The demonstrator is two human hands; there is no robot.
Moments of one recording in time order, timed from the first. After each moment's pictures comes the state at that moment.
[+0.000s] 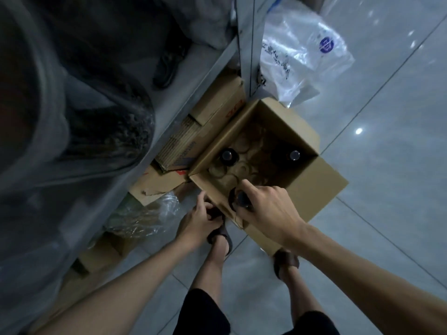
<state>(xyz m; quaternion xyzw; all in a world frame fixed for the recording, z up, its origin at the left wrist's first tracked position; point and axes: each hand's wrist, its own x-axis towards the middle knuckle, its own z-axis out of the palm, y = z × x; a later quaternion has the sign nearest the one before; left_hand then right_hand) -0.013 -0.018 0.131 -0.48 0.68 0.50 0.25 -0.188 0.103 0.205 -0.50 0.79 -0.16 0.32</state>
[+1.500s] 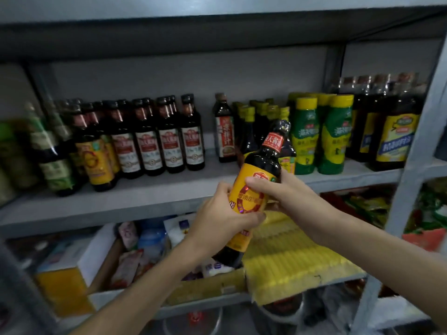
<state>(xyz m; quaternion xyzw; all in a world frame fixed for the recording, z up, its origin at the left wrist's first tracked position) 0.191 -0.010 1.003 -0.46 0.73 0.33 -0.38 0.027 0.015 1.035 -0.56 0.49 -0.49 0.45</state>
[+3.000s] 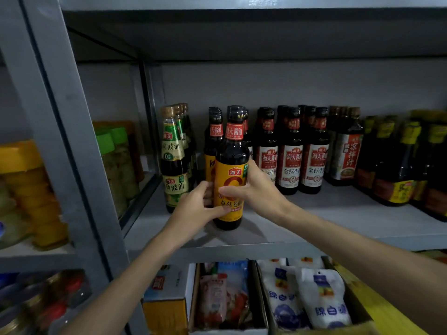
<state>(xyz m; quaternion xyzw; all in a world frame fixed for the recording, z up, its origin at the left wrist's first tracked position) 0.545 -0.194 1.012 -0.45 0.72 0.31 -0.42 0.367 -0.192 1.045 -0.72 0.44 -0.45 0.30</state>
